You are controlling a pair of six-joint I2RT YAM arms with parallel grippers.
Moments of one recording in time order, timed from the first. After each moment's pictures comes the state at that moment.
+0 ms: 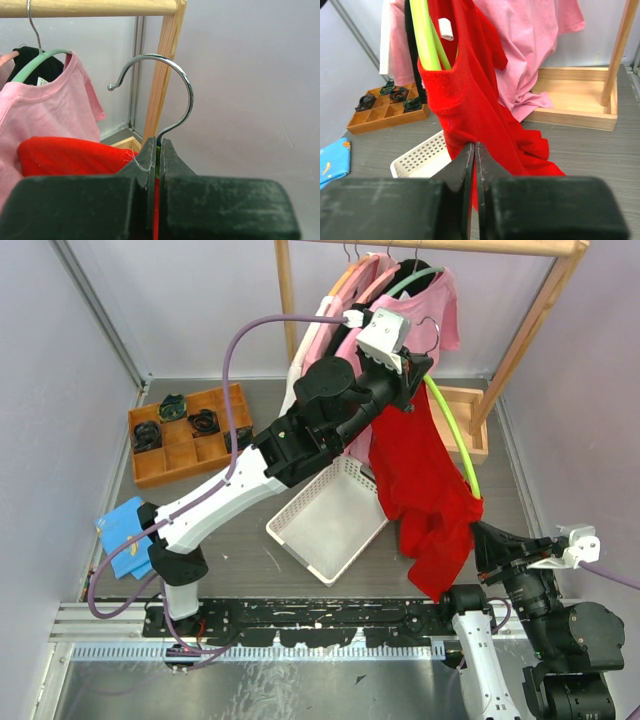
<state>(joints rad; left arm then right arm) -1.14 1.87 2.27 -0.15 -0.33 -0.08 0.02 0.21 1.24 -0.97 -0.21 0.27</state>
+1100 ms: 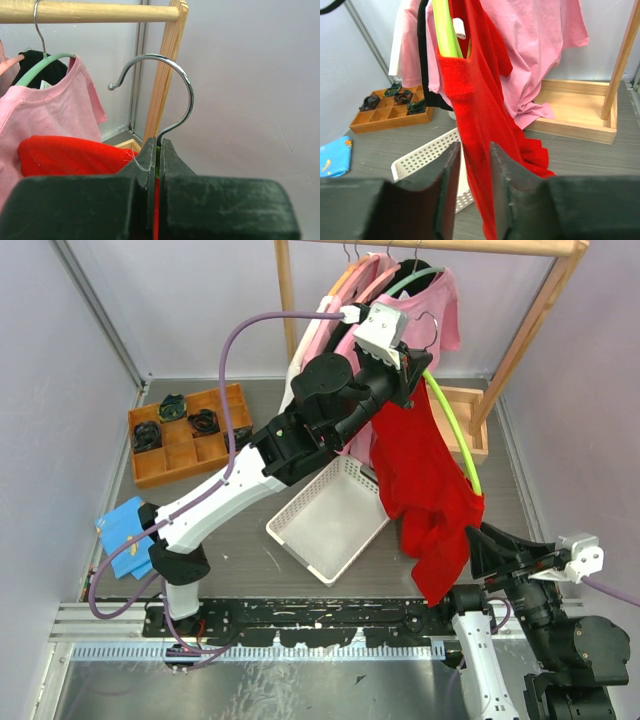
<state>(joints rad) -1.14 1.88 2.31 -0.18 -0.35 -0.09 0.02 0.18 1.26 -0.96 -0.25 0.24</state>
